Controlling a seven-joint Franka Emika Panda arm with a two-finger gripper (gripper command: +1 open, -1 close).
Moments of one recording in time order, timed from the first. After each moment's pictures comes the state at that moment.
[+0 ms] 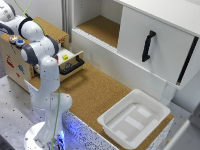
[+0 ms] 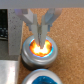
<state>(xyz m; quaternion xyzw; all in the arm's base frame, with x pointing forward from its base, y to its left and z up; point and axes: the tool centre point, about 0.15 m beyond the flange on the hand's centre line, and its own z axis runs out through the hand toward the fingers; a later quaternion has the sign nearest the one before) 0.155 0.600 0.470 0.71 0.69 0.12 0.06</state>
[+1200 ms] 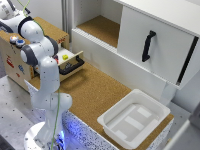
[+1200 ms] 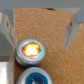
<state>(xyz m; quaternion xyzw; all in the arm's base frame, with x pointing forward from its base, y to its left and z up) 0.164 0.576 0.508 0.75 0.64 0.13 0.08</state>
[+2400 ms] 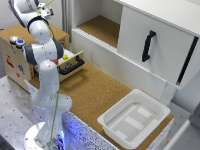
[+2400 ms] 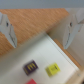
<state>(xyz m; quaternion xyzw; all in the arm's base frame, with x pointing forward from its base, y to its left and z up) 0.313 0.346 0.509 0.91 0.37 0.03 0.17</state>
